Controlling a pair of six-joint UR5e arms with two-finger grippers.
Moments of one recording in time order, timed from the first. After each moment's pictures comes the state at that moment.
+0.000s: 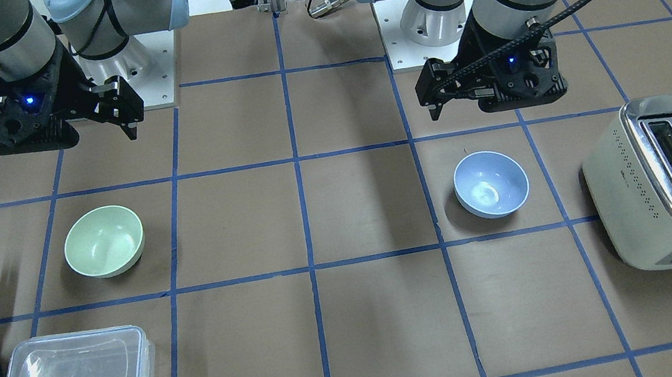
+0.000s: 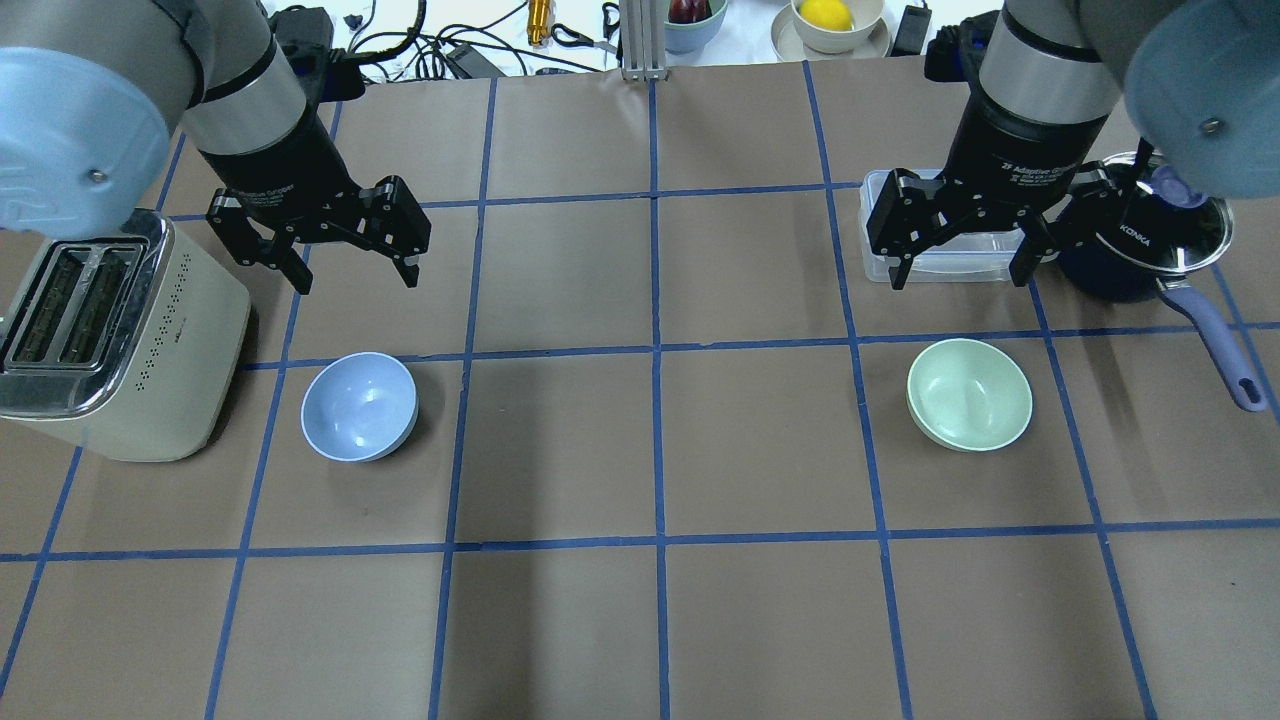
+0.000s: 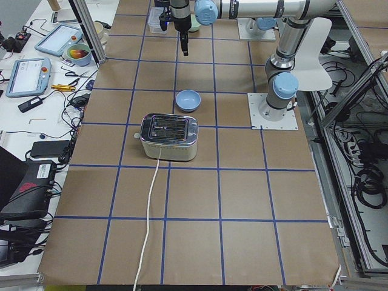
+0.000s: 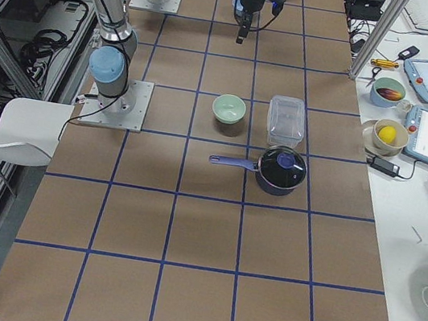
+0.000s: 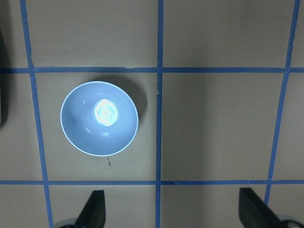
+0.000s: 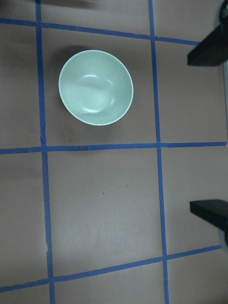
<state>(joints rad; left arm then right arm) -1.57 -1.61 -1.58 -1.62 1.56 -0.02 1.58 -1.58 1.58 -1.44 -1.59 0.05</state>
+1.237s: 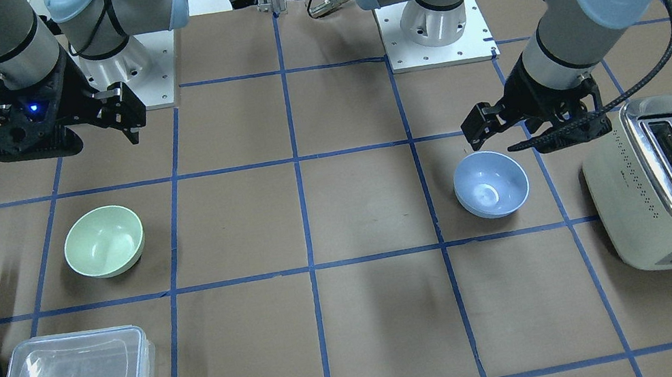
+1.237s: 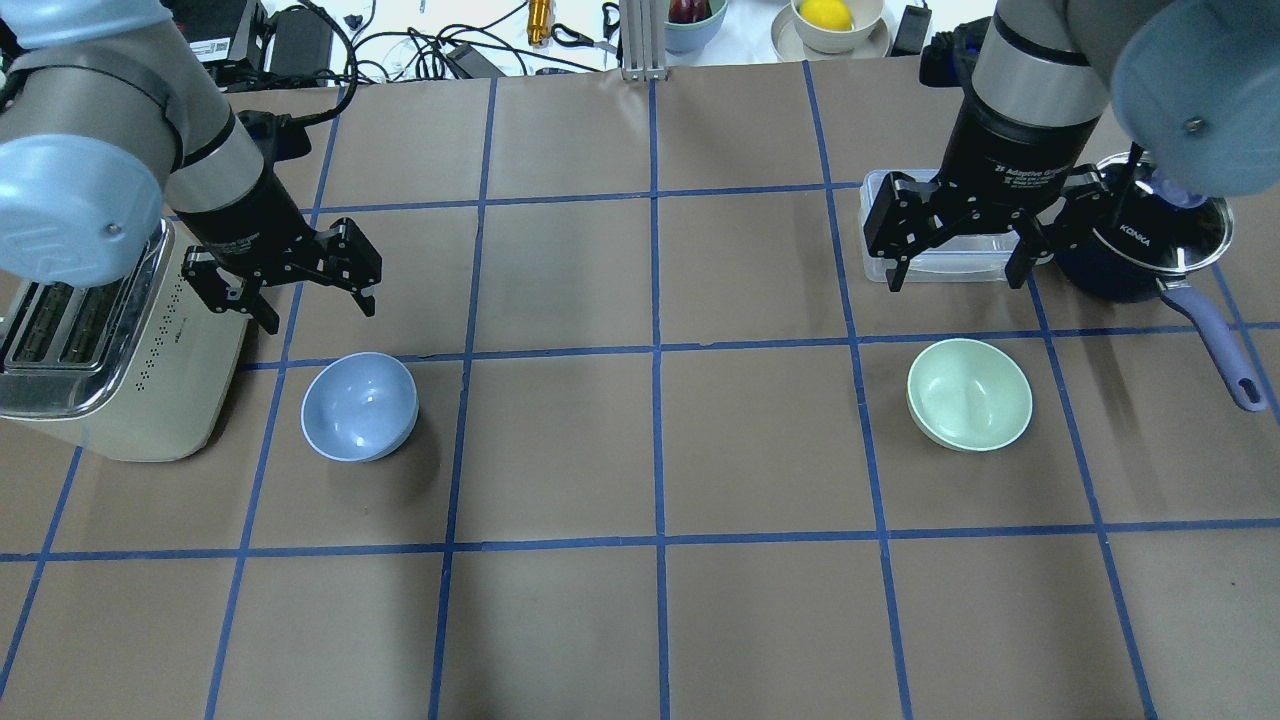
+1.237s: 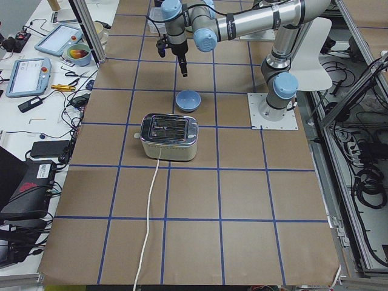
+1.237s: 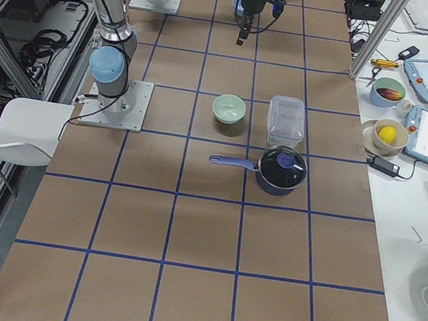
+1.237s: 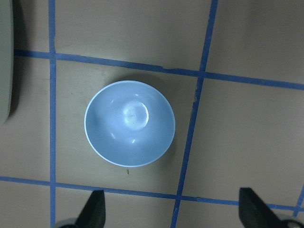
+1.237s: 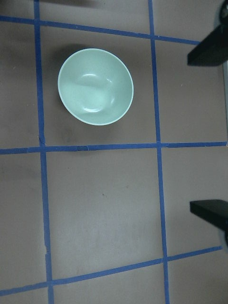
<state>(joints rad) -1.41 -1.66 -1.76 -1.45 1.56 -0.01 1.58 -1.57 1.58 -1.44 -1.59 0.05</state>
